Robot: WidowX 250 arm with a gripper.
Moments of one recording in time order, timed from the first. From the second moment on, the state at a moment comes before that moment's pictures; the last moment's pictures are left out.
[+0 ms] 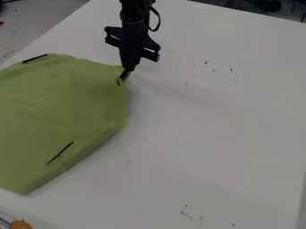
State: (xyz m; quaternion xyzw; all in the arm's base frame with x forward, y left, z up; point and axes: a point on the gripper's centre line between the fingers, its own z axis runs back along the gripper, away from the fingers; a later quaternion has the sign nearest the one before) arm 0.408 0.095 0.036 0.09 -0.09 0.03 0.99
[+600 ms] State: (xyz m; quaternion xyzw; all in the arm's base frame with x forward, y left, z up) arm 0.430 0.098 0.030 0.03 -0.05 0.17 0.98
